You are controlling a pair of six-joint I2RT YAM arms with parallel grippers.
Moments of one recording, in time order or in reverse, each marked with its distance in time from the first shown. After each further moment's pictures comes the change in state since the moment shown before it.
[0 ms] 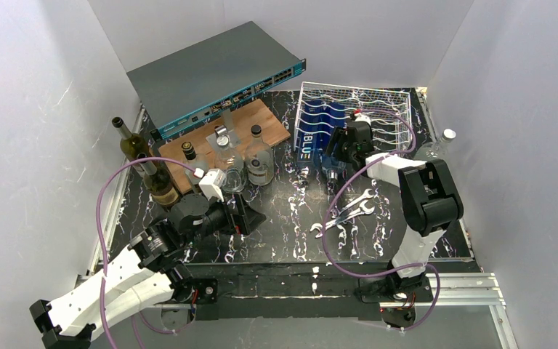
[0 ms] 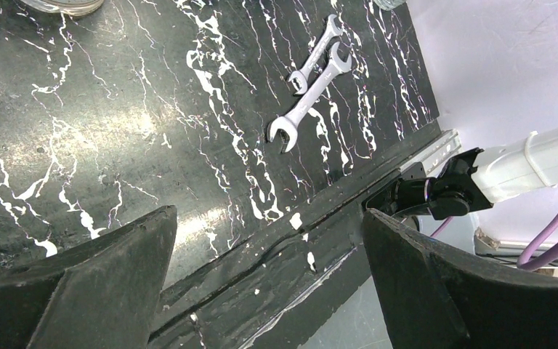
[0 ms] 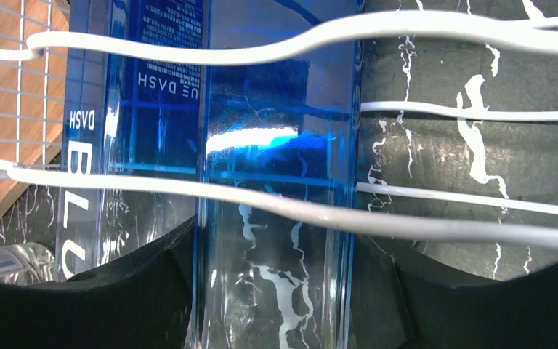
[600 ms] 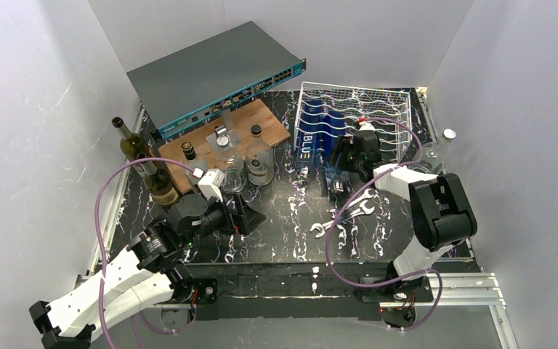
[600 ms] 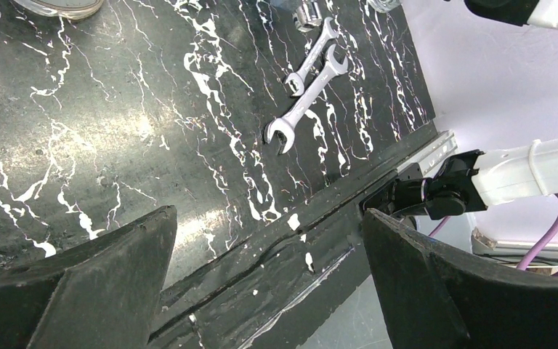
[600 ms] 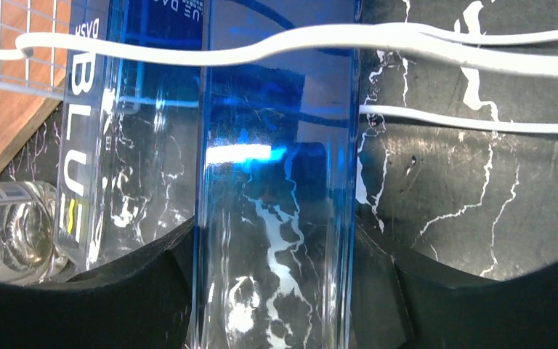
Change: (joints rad) left arm 0.000 -0.010 0.000 0.000 0.001 0.000; right arm -0.012 -0.143 -0.155 0.015 -0.068 -0.011
